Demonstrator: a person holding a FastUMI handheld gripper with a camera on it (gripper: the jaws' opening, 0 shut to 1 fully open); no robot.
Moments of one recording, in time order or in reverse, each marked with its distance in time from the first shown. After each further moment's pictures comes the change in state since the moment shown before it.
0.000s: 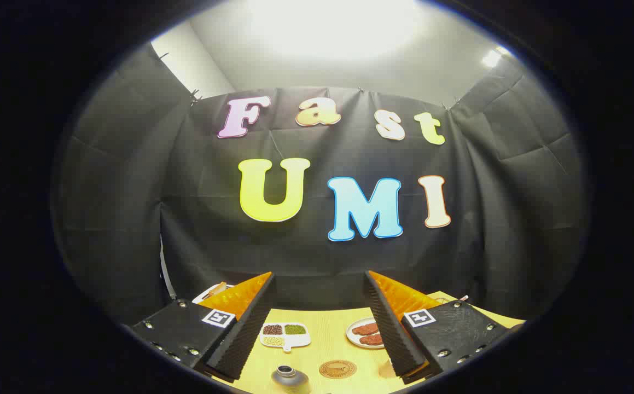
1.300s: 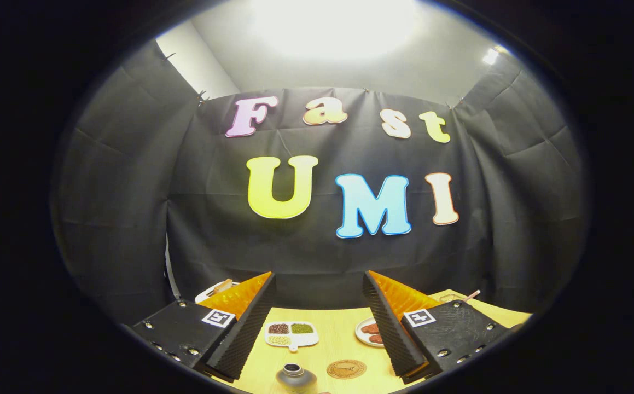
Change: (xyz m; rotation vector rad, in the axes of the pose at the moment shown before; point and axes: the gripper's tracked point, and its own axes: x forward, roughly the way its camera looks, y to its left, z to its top) arm 0.005 0.024 -0.042 0.000 -0.024 0.055
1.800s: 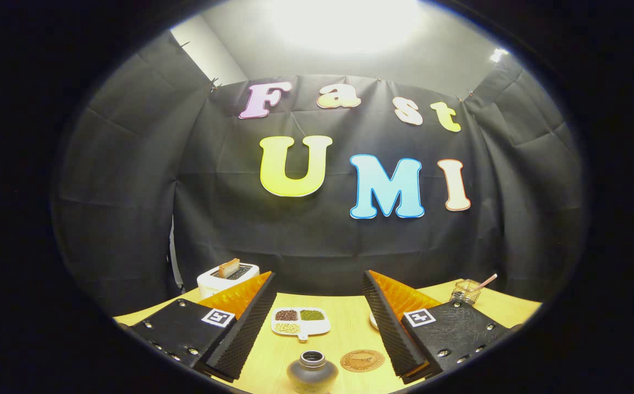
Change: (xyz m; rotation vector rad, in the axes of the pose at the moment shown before) arm 0.008 0.030 -0.069 0.001 0.032 0.025
